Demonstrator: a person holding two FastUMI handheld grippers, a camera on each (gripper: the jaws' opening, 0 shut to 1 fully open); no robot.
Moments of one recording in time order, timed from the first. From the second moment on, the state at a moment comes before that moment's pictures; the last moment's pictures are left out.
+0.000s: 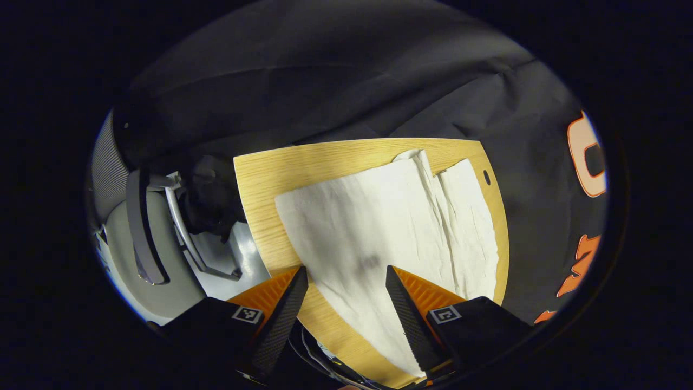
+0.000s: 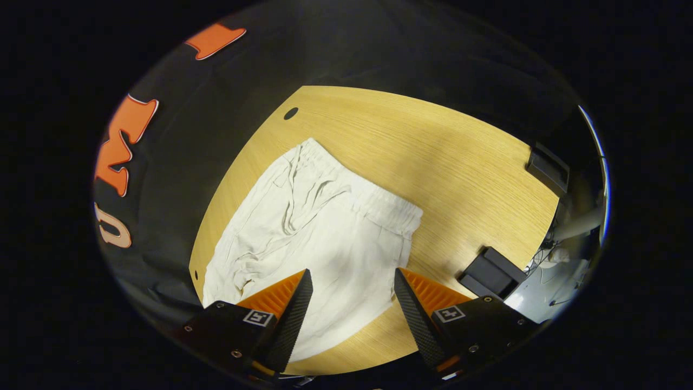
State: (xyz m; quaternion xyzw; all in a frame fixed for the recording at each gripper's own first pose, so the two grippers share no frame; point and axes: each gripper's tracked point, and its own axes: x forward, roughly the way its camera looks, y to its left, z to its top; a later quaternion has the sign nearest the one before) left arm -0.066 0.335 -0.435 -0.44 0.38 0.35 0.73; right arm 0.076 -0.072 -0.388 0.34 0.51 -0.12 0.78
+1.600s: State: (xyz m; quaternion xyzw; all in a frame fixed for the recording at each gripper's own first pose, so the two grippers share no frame) left arm 0.004 0.335 -0.346 -0.34 0.35 0.28 0.83; right arm 0.097 -0.106 -0.447 0.39 0.50 -0.21 0.75
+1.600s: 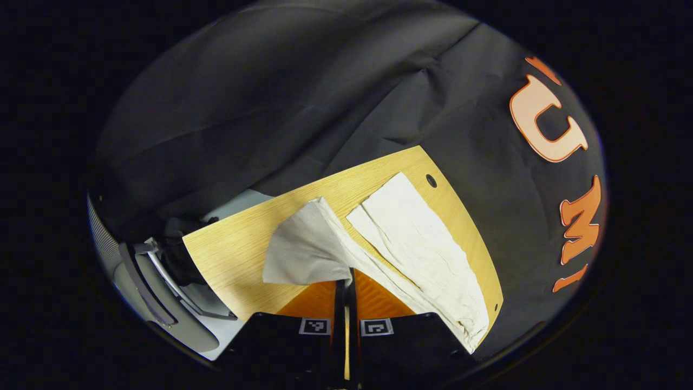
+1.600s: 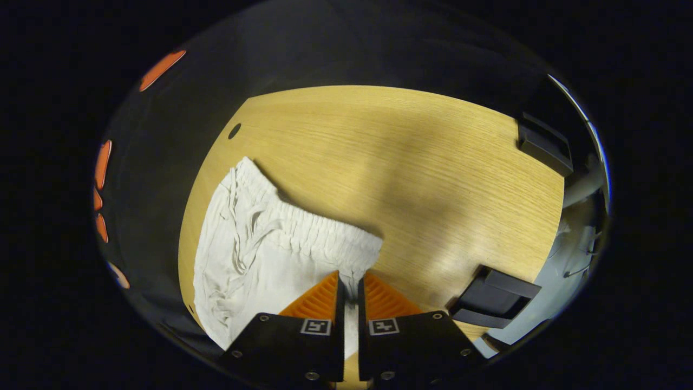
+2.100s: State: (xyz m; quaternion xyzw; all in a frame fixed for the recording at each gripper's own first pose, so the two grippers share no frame) left arm 0.042 0.333 -0.322 -0.33 0.34 0.25 0.84; right arm 0.115 -0.112 -0.401 0.41 0.48 -0.19 0.76
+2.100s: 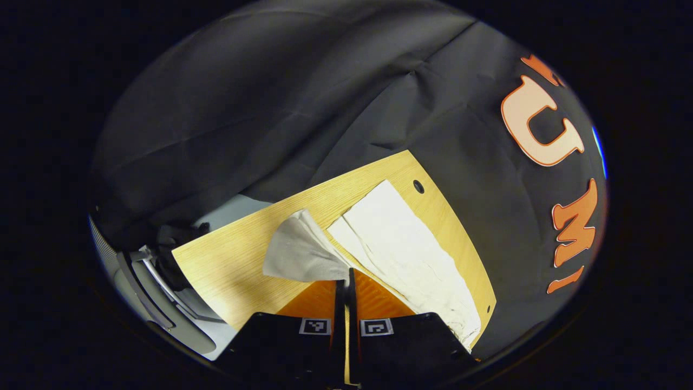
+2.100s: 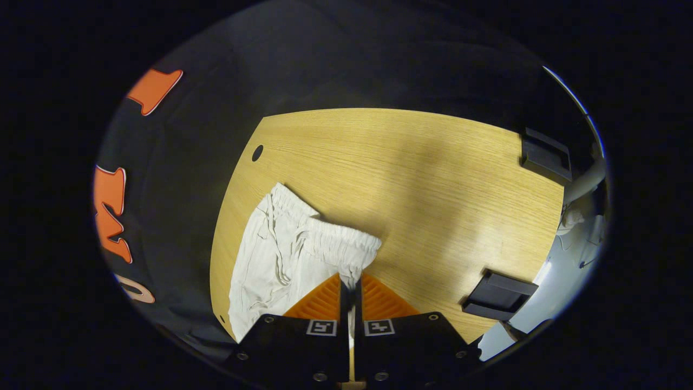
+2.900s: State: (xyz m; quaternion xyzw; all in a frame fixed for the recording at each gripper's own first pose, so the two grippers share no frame) left arm 0.158 0.356 -0.310 -0.30 0.37 0.19 0.86; right arm 0.180 -0.083 -0.338 0.44 0.44 -0.19 0.76
